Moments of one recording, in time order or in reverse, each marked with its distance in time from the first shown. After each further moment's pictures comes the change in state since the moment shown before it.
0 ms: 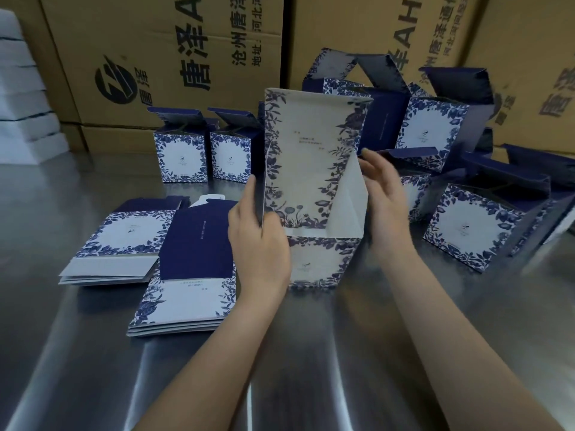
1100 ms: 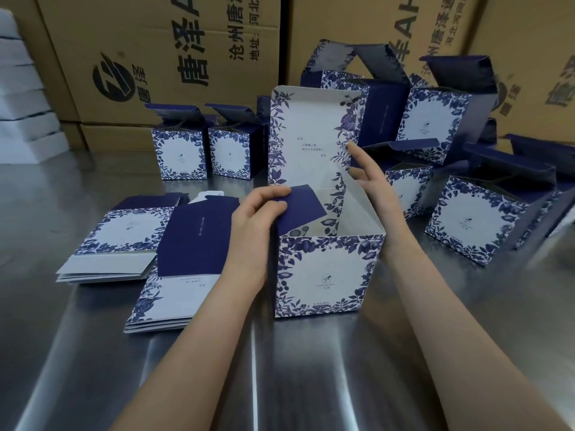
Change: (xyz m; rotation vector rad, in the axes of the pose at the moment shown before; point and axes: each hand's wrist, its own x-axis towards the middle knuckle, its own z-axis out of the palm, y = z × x) left_hand 0.014 0.010 -0.010 -0.380 -0.279 -0.246; right_hand 0.014 -0.005 -0.004 -0.018 -0.263 0.170
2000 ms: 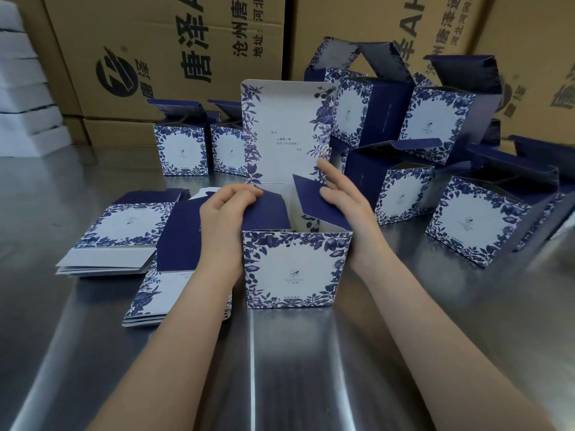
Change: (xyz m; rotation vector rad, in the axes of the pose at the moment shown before) left_hand 0.015 0.006 -0.022 0.033 0.183 0.047; right_hand -0.019 0.026 0.023 0.312 -0.104 0.092
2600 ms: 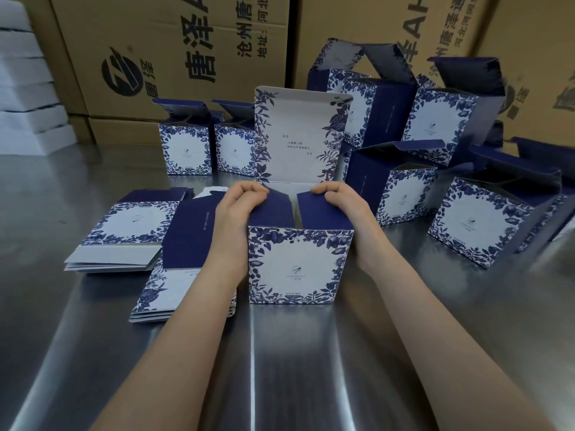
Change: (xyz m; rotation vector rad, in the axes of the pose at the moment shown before) left_hand 0.002 -0.006 -0.003 -0.005 -0.146 0.015; right_hand 0.011 0.005 -0.007 -0.311 0.060 0.048
